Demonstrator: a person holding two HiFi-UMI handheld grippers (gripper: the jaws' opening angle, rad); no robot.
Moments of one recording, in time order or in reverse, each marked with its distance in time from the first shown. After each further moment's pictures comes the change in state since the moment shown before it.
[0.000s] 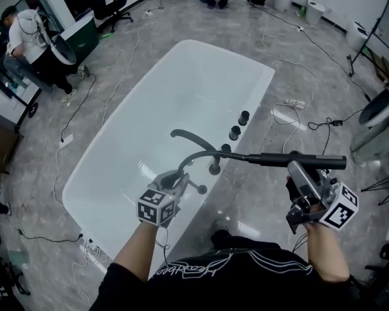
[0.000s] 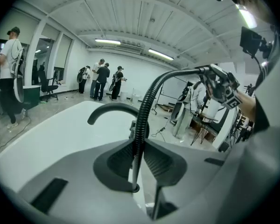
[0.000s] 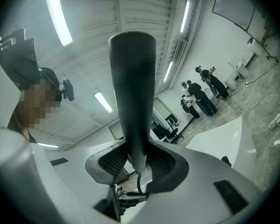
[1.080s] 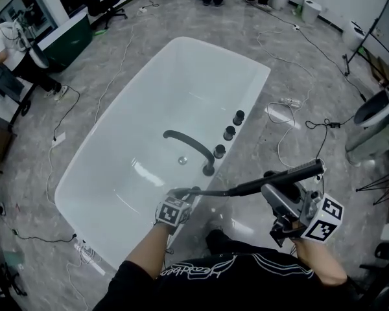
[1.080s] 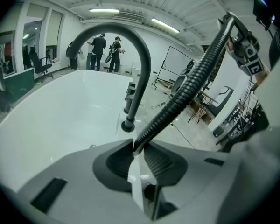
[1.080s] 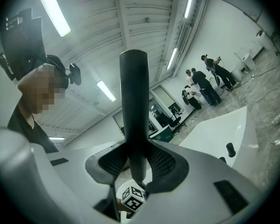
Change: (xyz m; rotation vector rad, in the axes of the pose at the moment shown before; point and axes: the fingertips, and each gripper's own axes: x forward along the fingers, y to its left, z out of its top) left arm 0.076 -0.020 -0.141 -0.027 0.342 -0.041; right arm 0.014 0.016 -0.057 0.005 0.151 0.044
